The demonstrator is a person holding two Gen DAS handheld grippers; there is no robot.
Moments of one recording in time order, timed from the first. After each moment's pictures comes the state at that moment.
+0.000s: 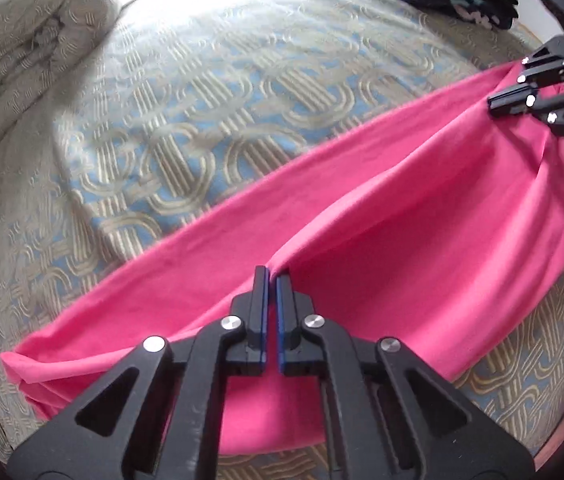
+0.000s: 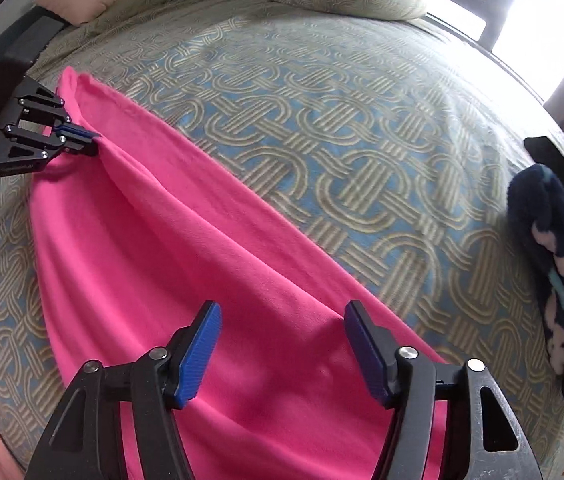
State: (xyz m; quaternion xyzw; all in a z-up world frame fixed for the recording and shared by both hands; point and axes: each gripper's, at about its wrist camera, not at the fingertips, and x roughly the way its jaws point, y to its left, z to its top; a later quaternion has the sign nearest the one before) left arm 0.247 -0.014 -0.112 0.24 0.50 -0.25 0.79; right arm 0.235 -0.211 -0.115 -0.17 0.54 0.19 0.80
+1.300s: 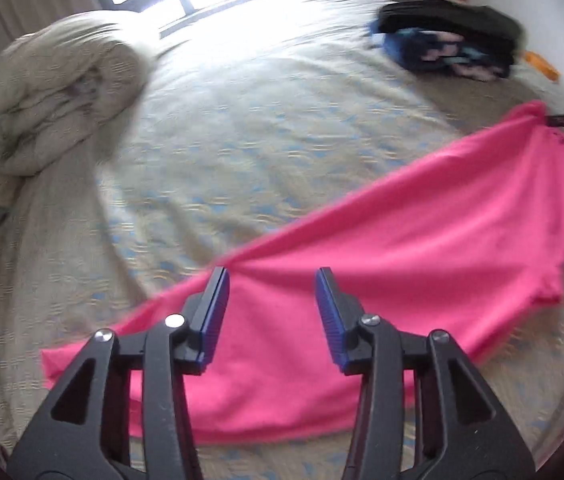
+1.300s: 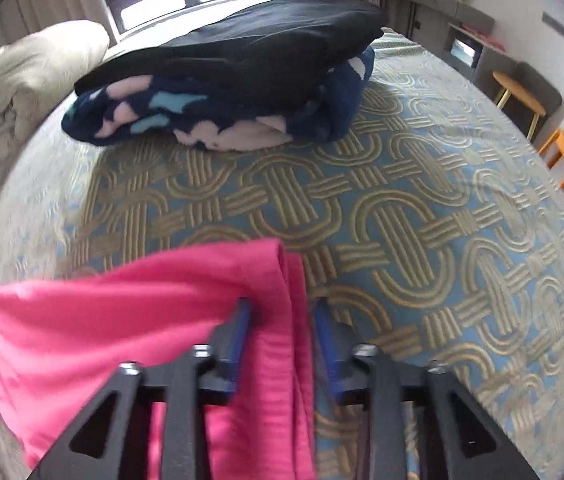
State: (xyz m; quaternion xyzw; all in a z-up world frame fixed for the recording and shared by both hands) left arm 0.205 -0.054 -0.063 0.22 0.44 -0.24 0.84; right arm 0.142 -0.492 -0.102 0.12 0.51 -0.16 0.84
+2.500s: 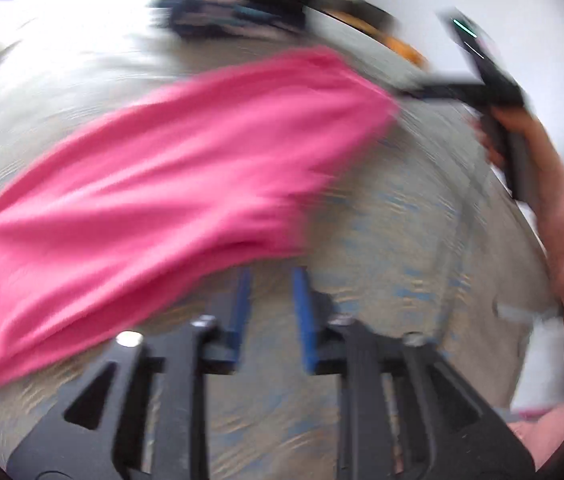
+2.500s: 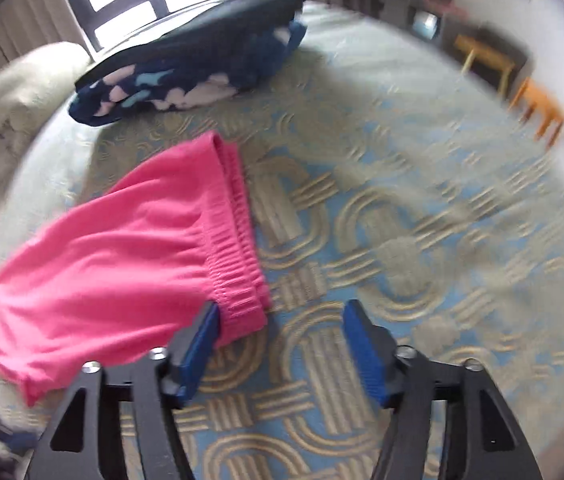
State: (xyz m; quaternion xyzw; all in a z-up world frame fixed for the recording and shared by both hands) left arm 0.093 -0.128 -0.095 0.13 0.48 -0.41 0.76; right arm 0.036 -0.474 -0.084 0.12 0.49 -0.23 0.83
